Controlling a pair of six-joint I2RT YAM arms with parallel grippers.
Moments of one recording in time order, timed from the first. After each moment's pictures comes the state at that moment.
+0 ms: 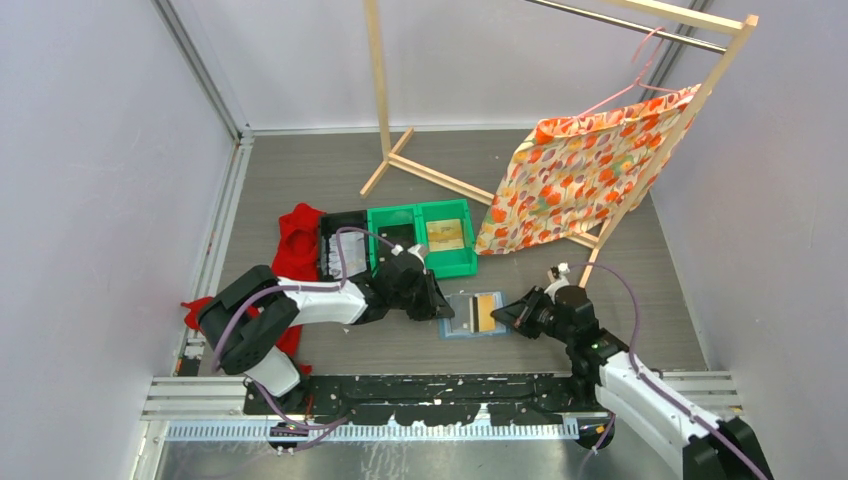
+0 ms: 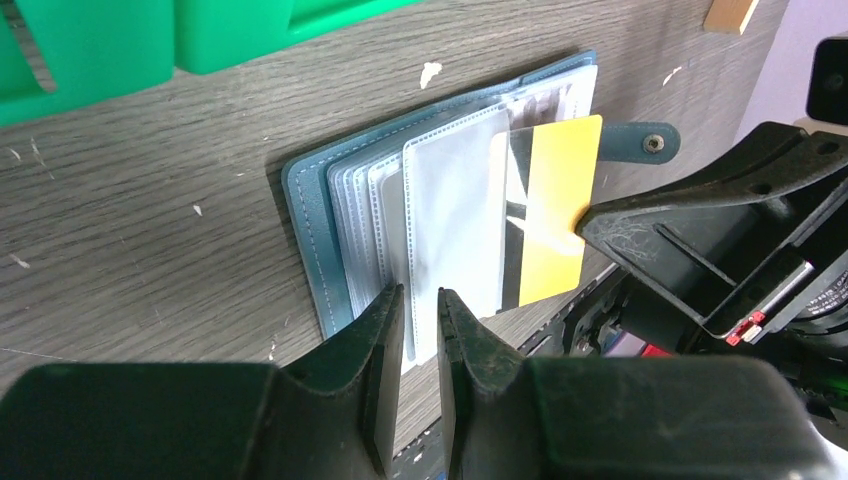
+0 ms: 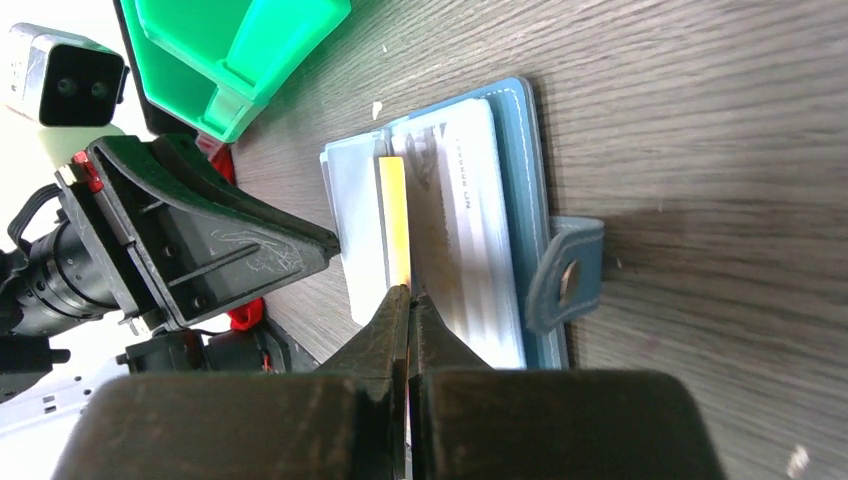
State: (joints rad) left arm -0.90 1.57 0.64 0.19 0.18 -1.07; right arm 0.42 0.67 0.01 0.13 -0.33 1.08
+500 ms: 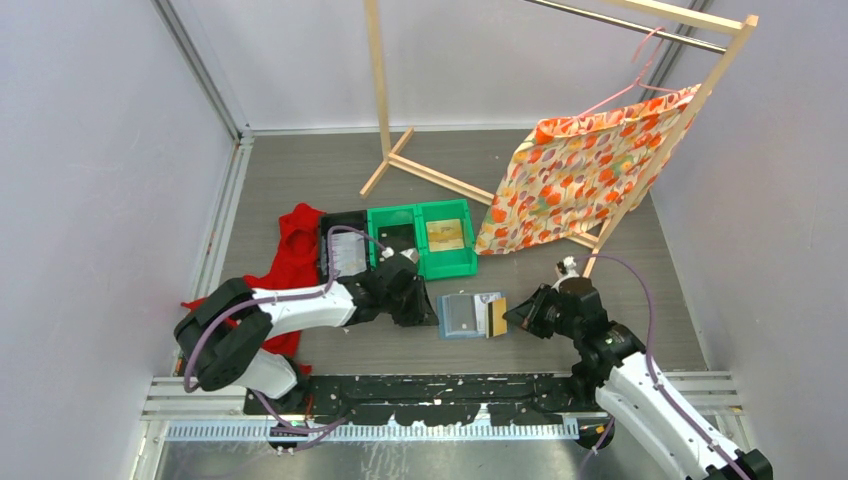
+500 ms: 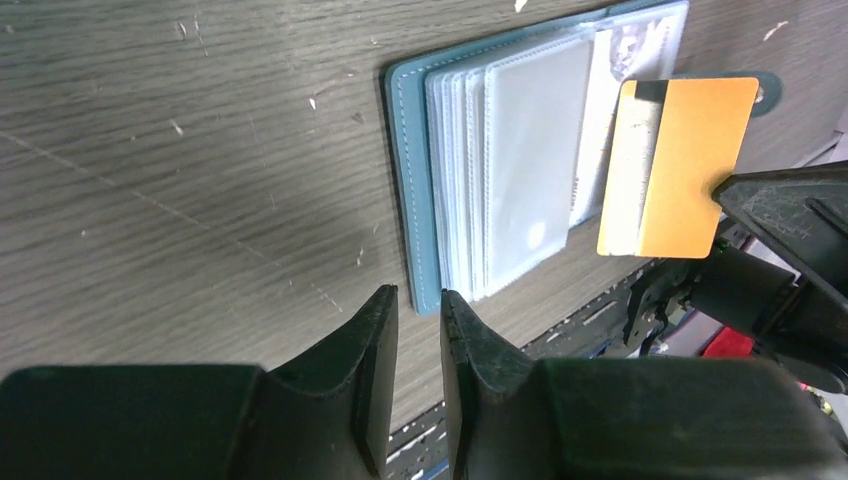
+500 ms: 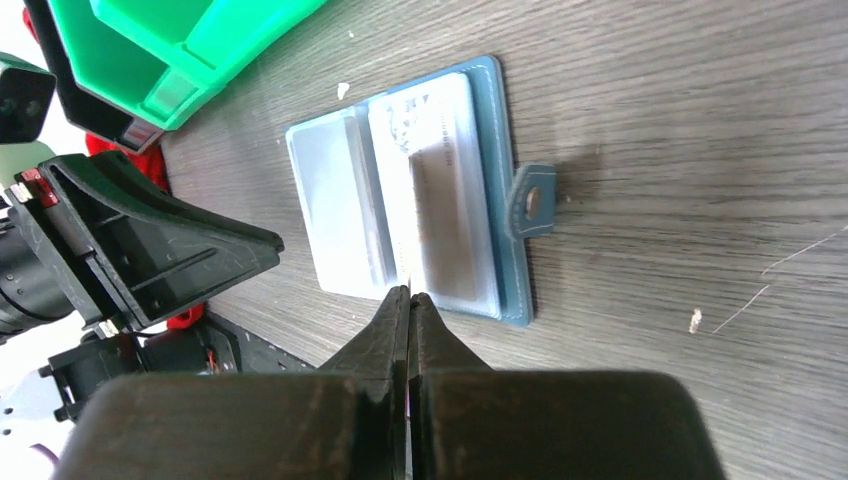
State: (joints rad) left arm -0.90 1.47 0.64 -0.05 0.16 -1.00; right arm 0.42 0.49 0.19 -0.38 -0.25 0.95
